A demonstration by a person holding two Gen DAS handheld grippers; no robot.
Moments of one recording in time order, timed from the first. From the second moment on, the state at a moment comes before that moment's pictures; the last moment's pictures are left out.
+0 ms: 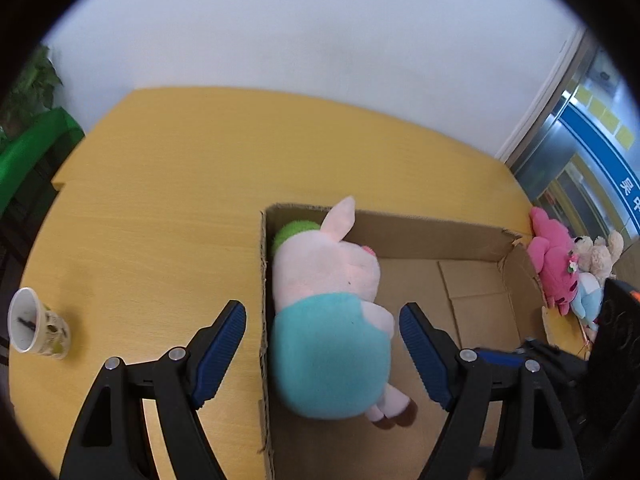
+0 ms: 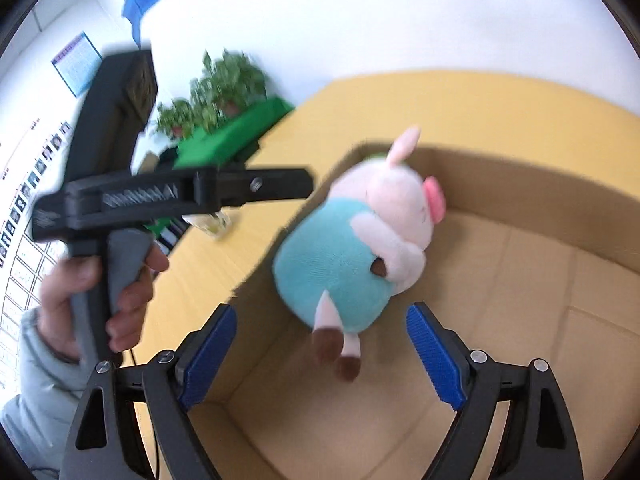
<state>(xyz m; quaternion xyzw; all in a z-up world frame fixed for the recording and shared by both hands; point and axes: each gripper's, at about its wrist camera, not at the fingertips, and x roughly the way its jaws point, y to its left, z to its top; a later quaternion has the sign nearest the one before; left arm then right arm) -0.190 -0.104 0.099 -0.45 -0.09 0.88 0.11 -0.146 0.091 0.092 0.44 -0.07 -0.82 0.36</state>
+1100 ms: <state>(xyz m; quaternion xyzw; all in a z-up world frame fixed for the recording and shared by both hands) 0.101 -0.014 0.103 -0.37 -0.04 0.90 0.20 0.111 0.290 0.094 0.40 0.03 -0.88 0.25</state>
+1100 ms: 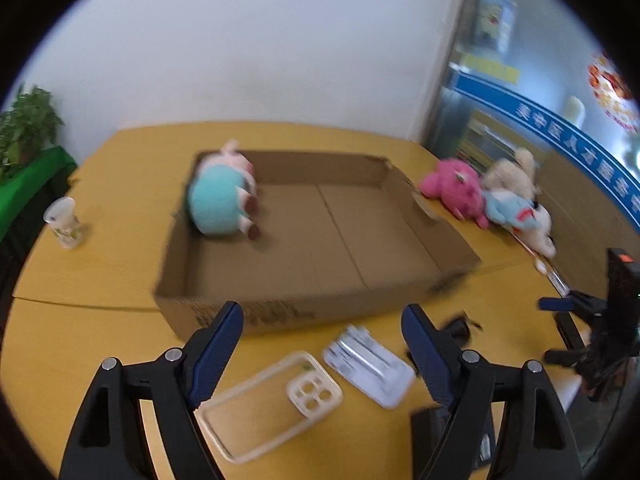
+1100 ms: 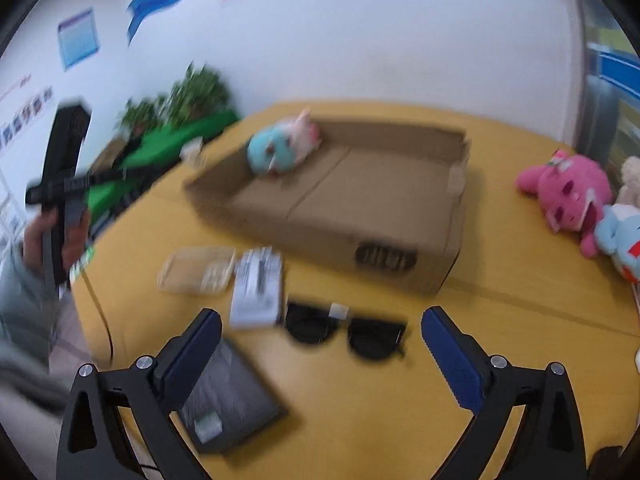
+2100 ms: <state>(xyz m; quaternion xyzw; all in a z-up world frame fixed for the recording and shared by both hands) 0.126 0.083 -0.039 -0.56 -0.10 0.75 0.34 0.153 0.224 -0.020 0.48 0.06 -0.80 0.35</state>
